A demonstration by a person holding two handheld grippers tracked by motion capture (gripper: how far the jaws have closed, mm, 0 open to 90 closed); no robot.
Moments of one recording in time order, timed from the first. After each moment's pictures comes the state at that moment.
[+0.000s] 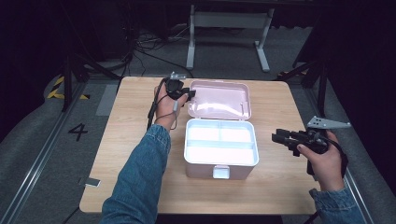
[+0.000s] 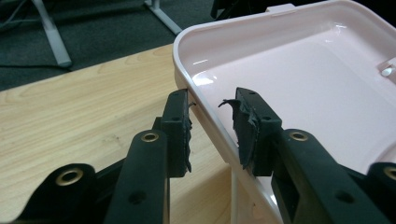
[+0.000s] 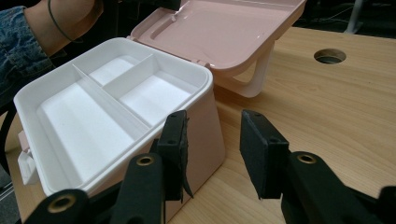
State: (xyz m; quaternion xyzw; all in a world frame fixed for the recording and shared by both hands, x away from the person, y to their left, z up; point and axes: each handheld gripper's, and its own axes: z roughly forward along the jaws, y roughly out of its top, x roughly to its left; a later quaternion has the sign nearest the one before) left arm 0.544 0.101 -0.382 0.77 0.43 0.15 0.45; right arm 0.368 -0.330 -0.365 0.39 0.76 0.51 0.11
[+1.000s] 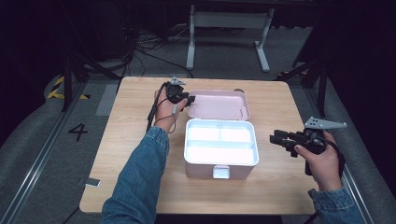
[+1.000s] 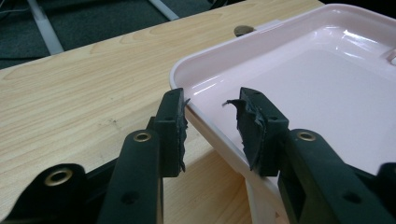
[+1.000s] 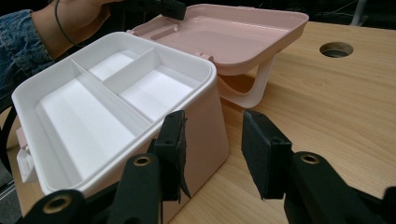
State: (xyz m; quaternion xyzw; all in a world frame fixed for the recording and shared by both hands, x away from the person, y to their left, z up) left arm 0.546 0.104 -0.401 0.79 0.41 0.14 0.43; right arm 0.369 -0.325 -0.369 0.39 0.76 0.51 0.10
